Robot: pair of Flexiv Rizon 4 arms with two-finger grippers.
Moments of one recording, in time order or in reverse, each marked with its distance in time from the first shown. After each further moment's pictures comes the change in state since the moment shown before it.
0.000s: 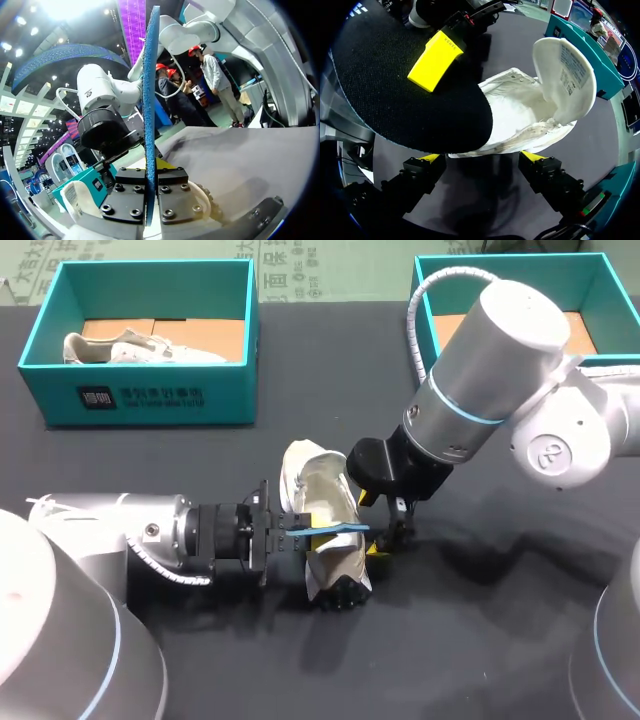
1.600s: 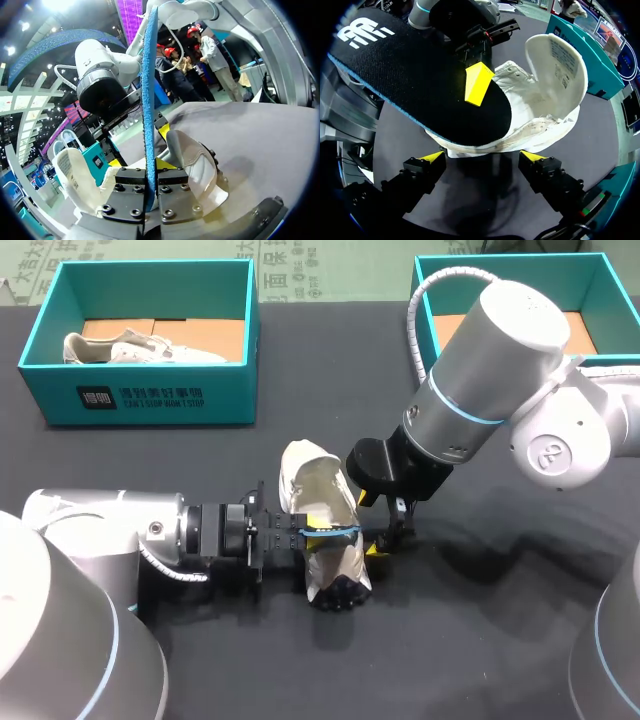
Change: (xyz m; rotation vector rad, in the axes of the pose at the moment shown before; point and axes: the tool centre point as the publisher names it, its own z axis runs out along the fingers) left arm -0.002 0.050 -0.014 -0.194 0.008 0.017; right arm 0.000 0.000 0.000 0.000 -0.001 0.000
